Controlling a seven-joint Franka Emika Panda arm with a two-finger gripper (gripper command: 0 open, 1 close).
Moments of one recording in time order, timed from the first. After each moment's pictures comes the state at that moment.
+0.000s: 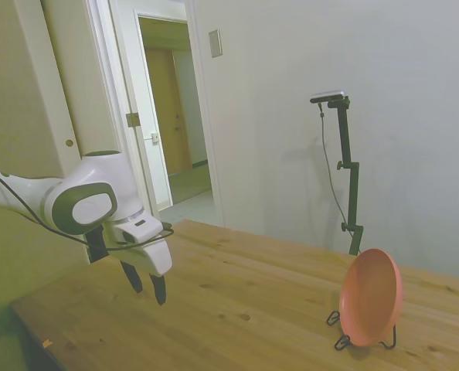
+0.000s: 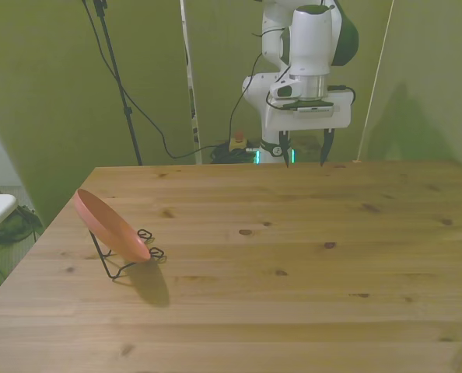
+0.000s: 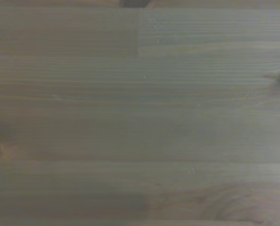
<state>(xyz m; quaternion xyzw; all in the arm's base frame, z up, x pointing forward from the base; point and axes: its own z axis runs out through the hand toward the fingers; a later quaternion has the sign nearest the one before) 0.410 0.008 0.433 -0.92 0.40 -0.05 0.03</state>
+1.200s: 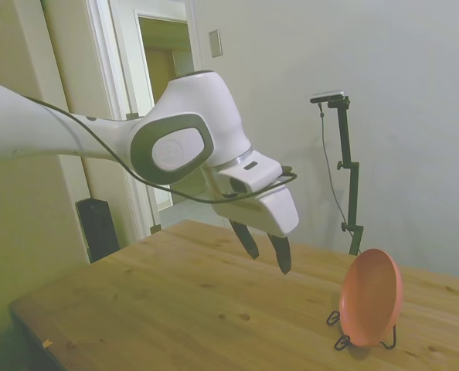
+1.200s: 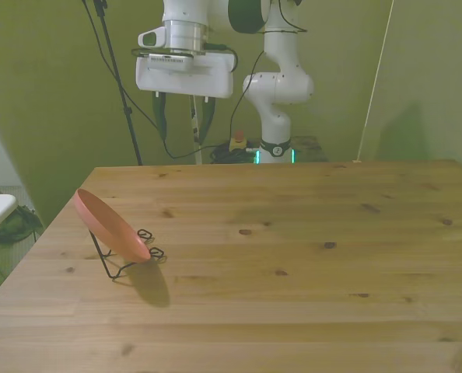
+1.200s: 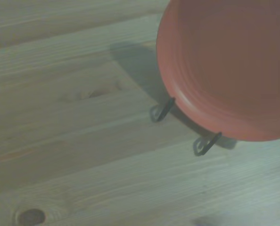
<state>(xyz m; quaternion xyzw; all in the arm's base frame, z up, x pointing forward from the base) 0.470 -0.273 0.565 -0.85 0.51 -0.16 0.00</state>
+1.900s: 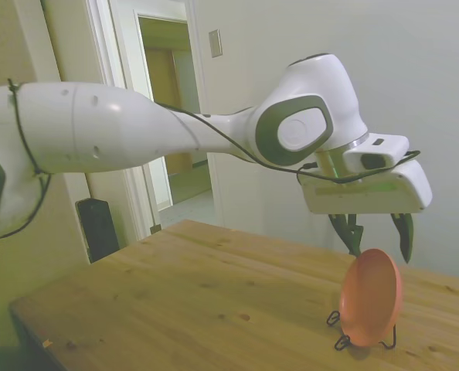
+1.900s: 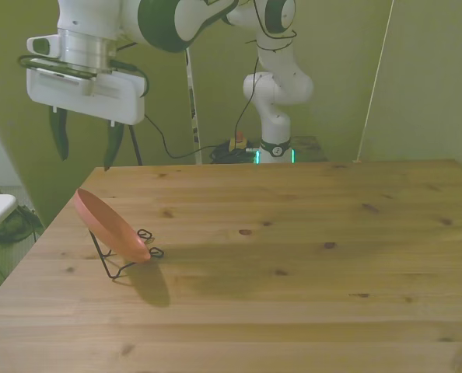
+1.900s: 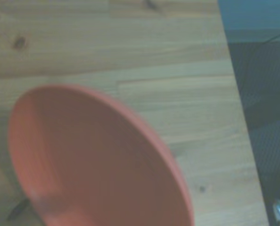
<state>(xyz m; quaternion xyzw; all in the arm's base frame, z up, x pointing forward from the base) 0.574 -0.418 0.556 -0.87 0.45 -0.17 -0.08</state>
